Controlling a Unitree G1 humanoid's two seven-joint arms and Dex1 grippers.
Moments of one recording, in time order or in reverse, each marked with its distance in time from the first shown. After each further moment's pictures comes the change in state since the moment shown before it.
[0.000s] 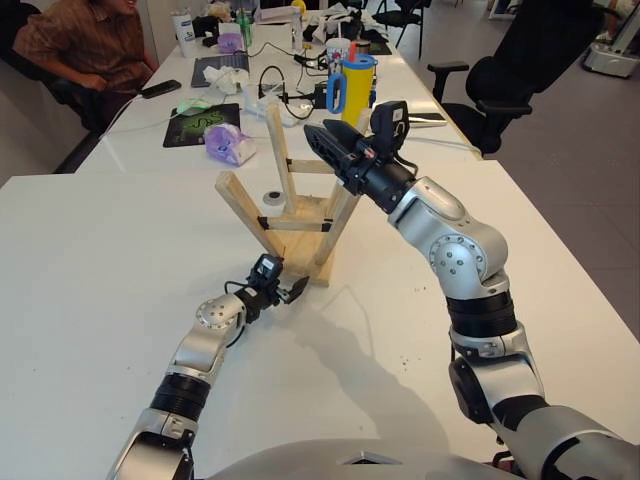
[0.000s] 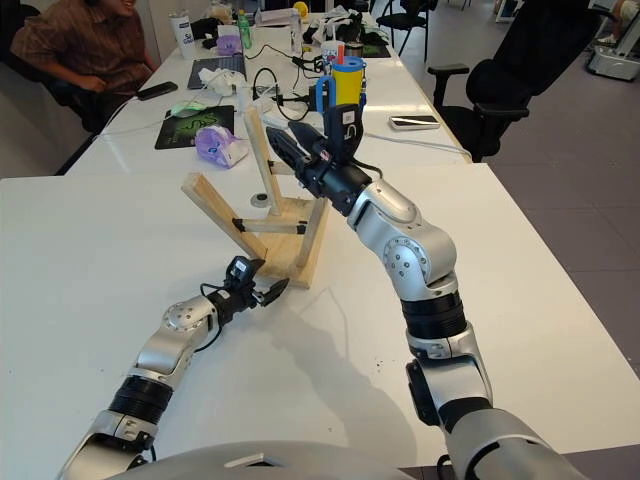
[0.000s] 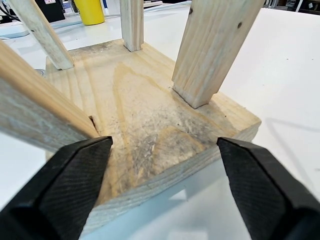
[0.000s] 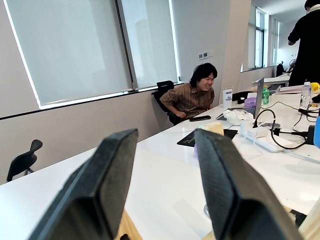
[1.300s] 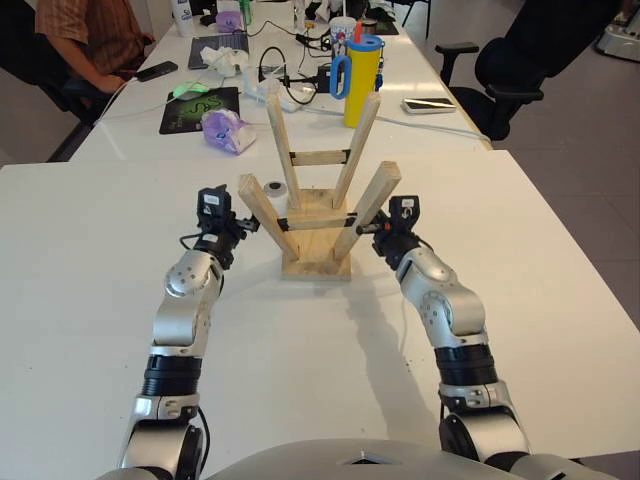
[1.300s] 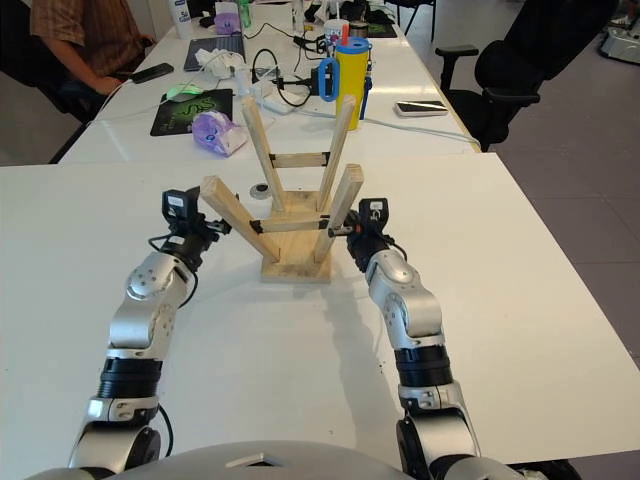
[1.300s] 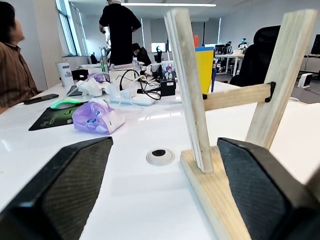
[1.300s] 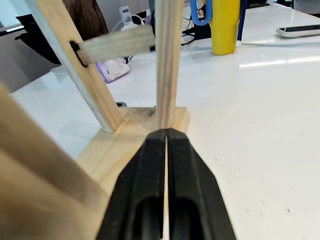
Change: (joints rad) left arm -0.067 -0.069 0.250 -0.257 -0.048 0.069 0.341; right arm 0.253 0.130 -0.106 0.112 -0.324 -0.017 -0.150
